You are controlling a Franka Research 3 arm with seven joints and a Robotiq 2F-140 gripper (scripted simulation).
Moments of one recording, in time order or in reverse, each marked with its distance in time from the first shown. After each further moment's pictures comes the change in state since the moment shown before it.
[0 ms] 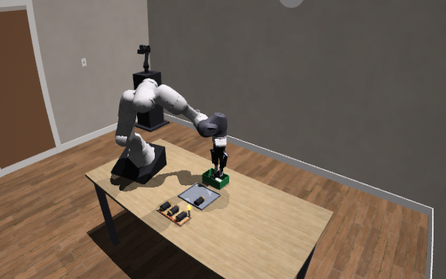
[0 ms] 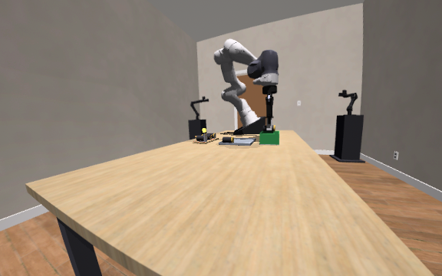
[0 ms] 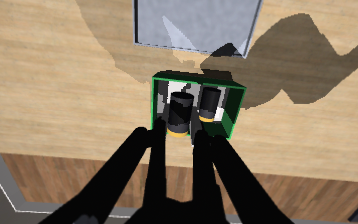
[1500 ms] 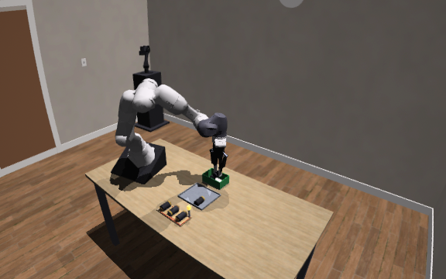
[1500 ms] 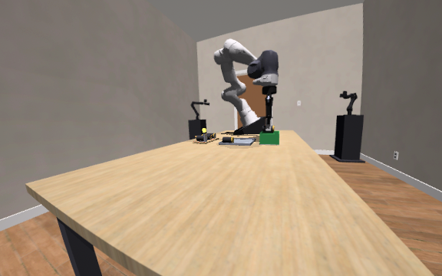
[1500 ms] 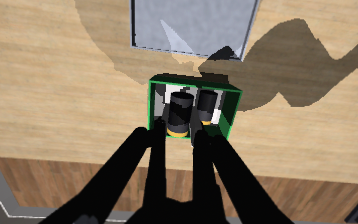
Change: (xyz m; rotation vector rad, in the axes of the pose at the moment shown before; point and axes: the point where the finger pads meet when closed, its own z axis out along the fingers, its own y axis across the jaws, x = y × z) arm 0.005 0.004 0.002 -0.013 0.016 -0.006
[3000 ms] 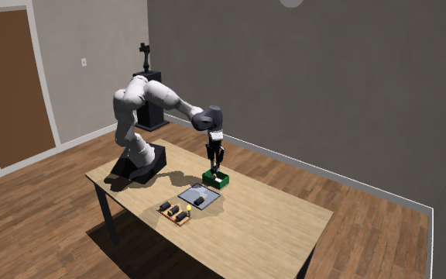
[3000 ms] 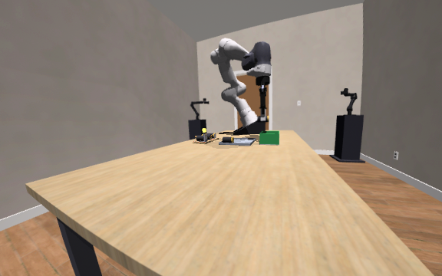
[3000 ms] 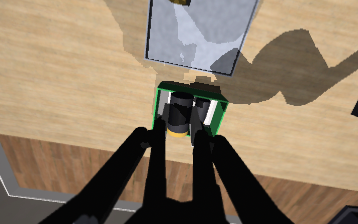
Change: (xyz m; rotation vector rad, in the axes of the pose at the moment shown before) arm 0.031 -0.001 -0.053 0.029 -0.022 -0.078
